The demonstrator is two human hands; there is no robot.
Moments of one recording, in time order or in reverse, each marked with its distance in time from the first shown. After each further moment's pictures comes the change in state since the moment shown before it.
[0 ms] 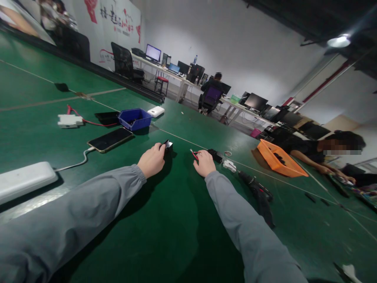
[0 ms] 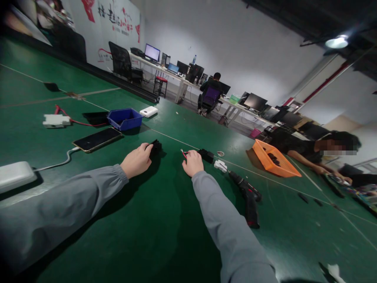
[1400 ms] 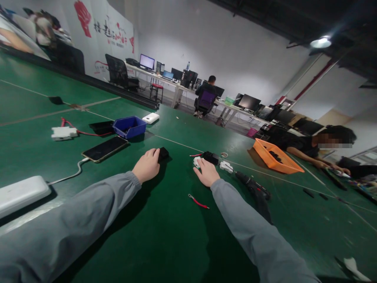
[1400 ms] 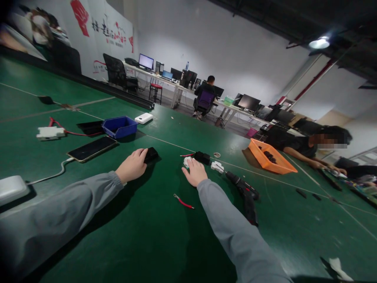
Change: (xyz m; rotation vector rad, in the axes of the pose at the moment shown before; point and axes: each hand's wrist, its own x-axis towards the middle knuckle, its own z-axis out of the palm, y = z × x) left_hand 0.008 -0.010 0.013 0.035 0.070 0.068; right_hand -0.037 0.019 -0.010 -0.051 -0.212 0.141
